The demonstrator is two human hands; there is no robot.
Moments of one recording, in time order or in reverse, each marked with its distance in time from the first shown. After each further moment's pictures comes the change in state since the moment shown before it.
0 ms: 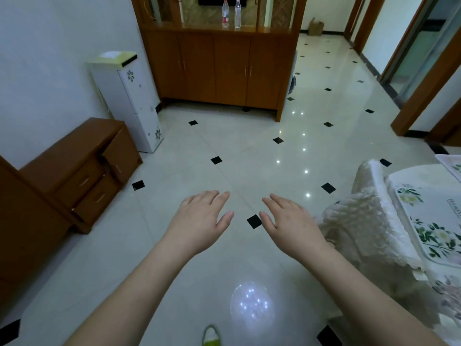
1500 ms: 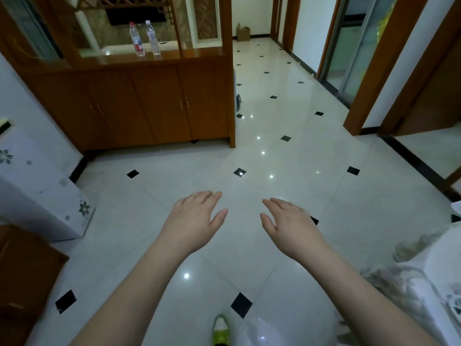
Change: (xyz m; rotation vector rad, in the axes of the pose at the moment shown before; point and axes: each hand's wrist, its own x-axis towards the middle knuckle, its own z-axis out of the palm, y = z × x) left_hand 0.611 -0.040 -0.026 0.004 -0.032 0.252; right_hand 0.484 0.234 -0.069 0.019 0.065 0.310
